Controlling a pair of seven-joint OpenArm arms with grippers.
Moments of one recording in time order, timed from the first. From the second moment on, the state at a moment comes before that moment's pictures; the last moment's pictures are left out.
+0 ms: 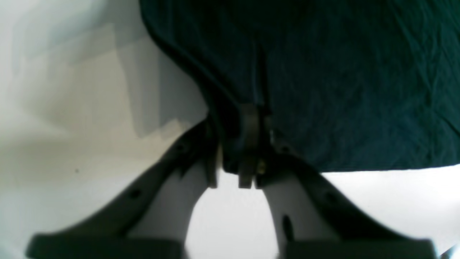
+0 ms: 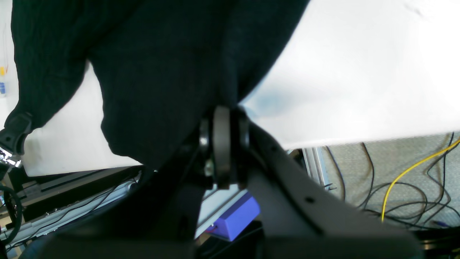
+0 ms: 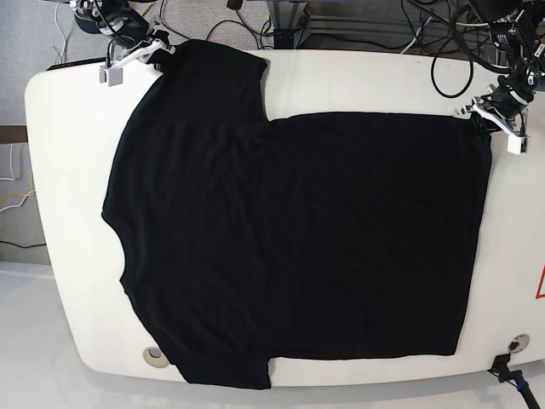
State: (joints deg) left arm 12.3 -17.9 -40.8 75.9 -35.6 -42.0 48.7; right arm -37.1 3.5 30.6 100.0 53.6 22.9 -53.9
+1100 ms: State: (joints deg) left arm 24.4 -15.2 -45.5 104.4 -41.2 -41.8 61.3; right arm -45.8 14.0 30.8 110.4 85.9 14.8 -54.2
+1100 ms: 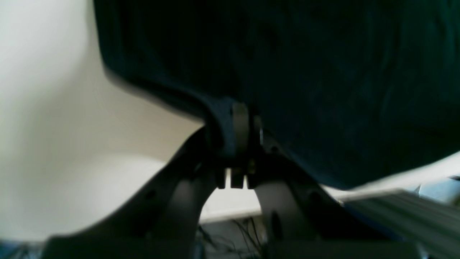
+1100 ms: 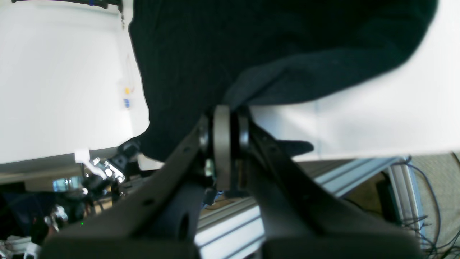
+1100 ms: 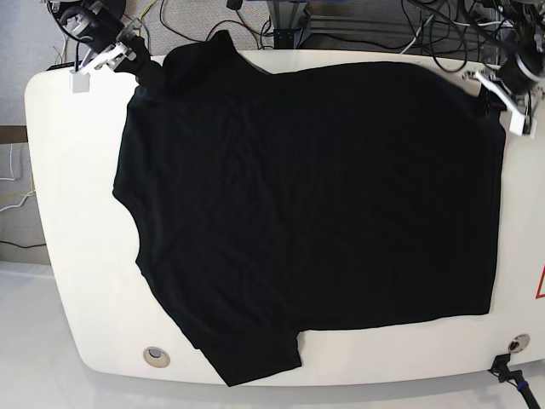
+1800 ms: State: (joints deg) left arm -2.8 -15.4 -45.7 80.8 -37.6 -41.6 67.4; right arm -6.5 15.8 25.1 85.8 84.7 14.4 -55.1
